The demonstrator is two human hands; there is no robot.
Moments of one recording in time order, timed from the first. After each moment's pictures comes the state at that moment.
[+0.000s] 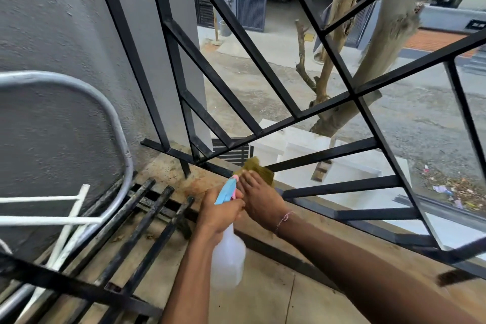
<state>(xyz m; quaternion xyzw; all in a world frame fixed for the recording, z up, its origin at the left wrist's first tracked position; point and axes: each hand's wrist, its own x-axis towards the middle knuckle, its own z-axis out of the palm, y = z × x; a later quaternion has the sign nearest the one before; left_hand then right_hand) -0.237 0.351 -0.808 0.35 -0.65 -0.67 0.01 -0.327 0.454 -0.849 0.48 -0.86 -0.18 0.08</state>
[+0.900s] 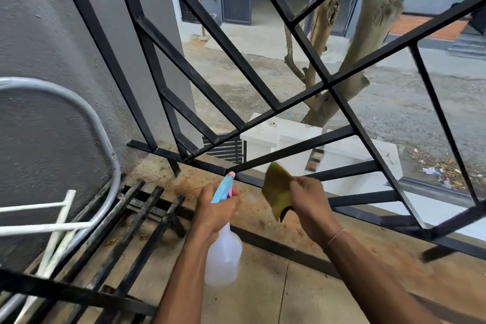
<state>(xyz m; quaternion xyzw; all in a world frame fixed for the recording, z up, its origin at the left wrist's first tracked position) -0.242 0.358 -0.831 0.34 -0.68 -0.65 0.00 -0.290 0.542 -0.791 -0.06 -0.81 0.57 -0.12</state>
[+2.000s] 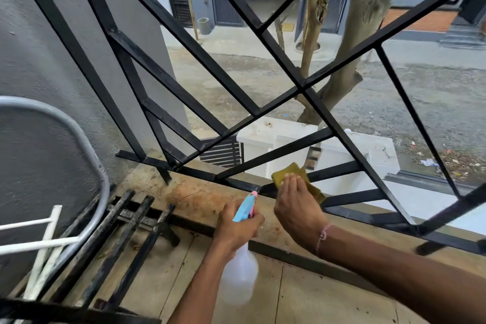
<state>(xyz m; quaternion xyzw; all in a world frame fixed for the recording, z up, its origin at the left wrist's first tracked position) -0.240 0.419 -0.832 0.27 -0.73 -0.63 -0.08 -0.295 0.566 -0.799 0.32 -0.91 -0.27 0.01</state>
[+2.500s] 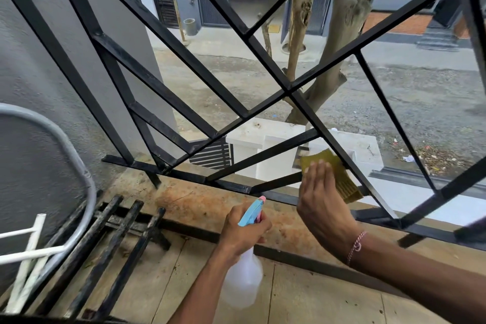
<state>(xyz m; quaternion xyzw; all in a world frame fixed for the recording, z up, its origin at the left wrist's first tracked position) -0.240 0.442 -0.827 0.23 -0.73 -0.63 -0.13 -0.283 0.616 -0.771 0.25 -0.90 -0.34 0.05</state>
